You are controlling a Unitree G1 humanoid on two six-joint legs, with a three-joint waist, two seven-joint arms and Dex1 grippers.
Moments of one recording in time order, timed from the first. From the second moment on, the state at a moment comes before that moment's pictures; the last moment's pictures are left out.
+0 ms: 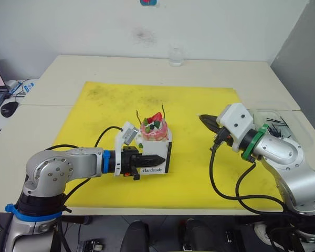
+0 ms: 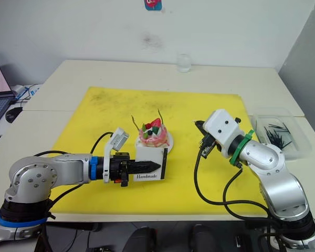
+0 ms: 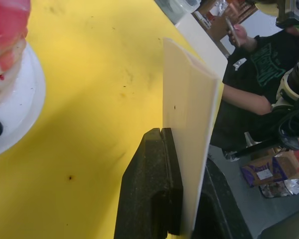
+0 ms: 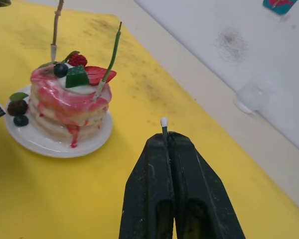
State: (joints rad) left arm -0.41 0.68 0.08 -0.36 -1.20 1.31 -0.52; right arm -0.37 -0.58 0.08 -0.71 0.14 0.76 0.56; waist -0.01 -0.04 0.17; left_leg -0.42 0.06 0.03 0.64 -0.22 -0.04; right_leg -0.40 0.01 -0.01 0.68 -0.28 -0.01
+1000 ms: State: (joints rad) left arm -0.15 0.78 0.13 -0.43 -1.12 1.21 -0.58; right arm -0.74 -0.29 0.46 -0.38 0.04 0.70 0.52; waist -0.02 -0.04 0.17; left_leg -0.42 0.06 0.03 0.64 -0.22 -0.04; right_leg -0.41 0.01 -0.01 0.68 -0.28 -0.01
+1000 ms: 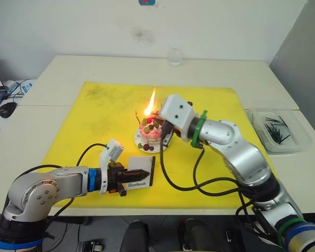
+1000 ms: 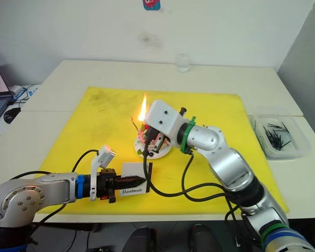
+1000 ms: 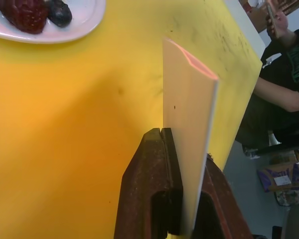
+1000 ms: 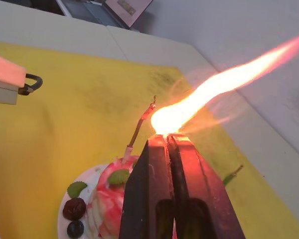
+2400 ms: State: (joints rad) left arm -0.16 0.76 0.12 -0.43 -1.09 1.19 -0.58; right arm -0.76 -0.20 0.49 -0.23 -0.10 0.58 0.56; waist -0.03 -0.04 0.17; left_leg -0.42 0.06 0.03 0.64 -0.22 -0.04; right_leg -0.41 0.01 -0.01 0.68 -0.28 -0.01
